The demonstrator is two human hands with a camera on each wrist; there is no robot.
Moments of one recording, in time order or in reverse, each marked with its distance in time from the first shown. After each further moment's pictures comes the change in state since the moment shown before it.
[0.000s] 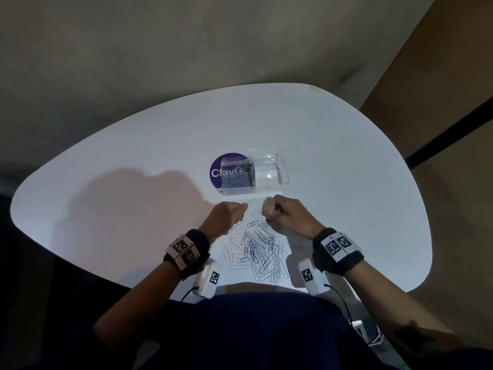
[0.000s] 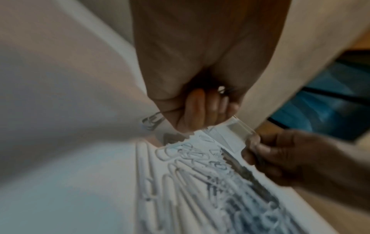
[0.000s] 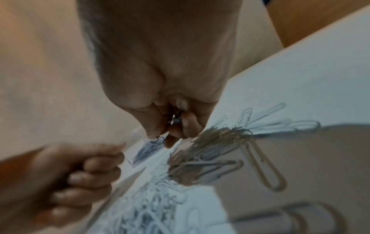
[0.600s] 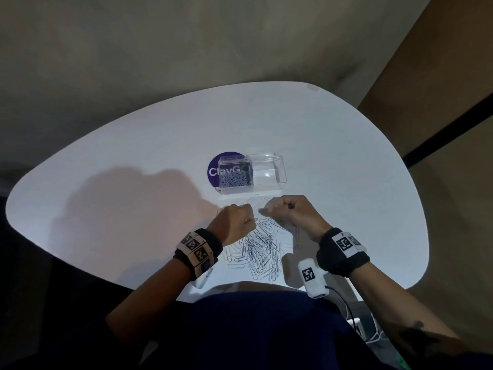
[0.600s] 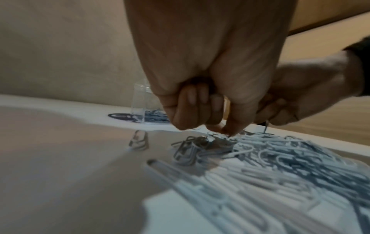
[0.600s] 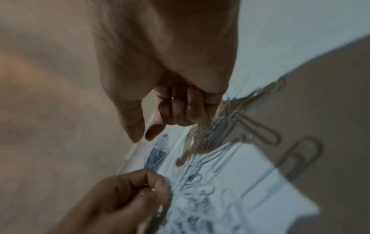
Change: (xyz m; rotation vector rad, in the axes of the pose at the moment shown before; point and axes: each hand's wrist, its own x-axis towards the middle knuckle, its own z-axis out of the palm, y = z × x) left_hand -0.002 0.000 0.021 0.668 0.020 0.333; right_hand -0.011 0.003 -0.009 0.497 0.017 0.141
